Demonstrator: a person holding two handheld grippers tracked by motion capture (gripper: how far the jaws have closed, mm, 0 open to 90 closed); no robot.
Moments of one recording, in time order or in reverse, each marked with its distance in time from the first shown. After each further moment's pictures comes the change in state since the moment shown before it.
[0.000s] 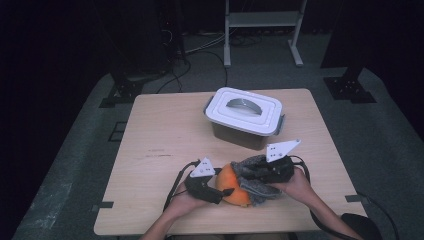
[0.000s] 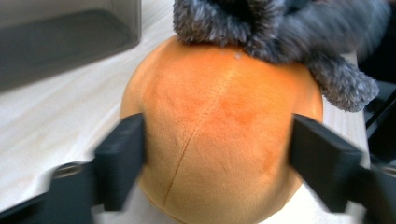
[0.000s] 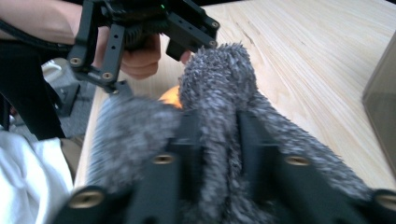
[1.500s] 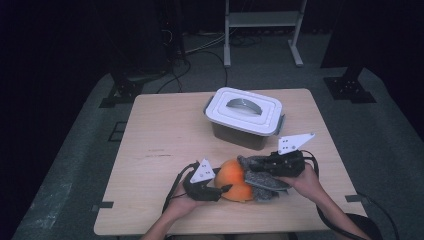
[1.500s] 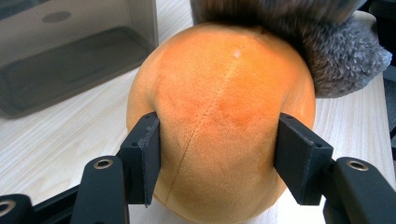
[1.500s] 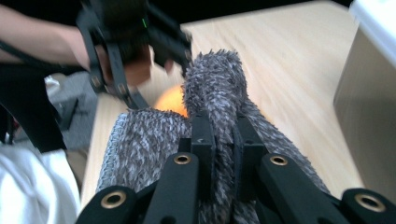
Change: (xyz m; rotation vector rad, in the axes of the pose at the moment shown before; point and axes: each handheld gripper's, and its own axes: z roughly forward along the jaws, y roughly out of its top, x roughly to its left) left arm -0.008 0.006 -0.007 -0.005 0.088 0.067; right arm -0.004 0.010 -0.030 -0.073 -0.014 0.041
